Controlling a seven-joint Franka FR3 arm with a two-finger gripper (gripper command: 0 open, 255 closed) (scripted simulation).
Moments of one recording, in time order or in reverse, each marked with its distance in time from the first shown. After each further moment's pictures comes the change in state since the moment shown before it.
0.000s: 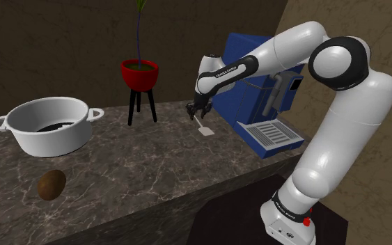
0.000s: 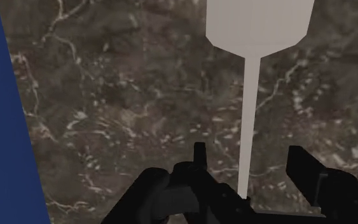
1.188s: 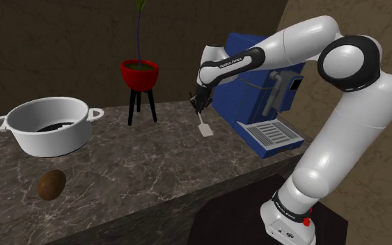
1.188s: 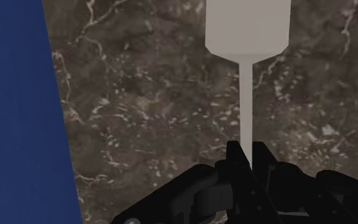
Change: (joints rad) arm -0.002 -0.060 0.000 0.039 0.008 -0.099 -0.009
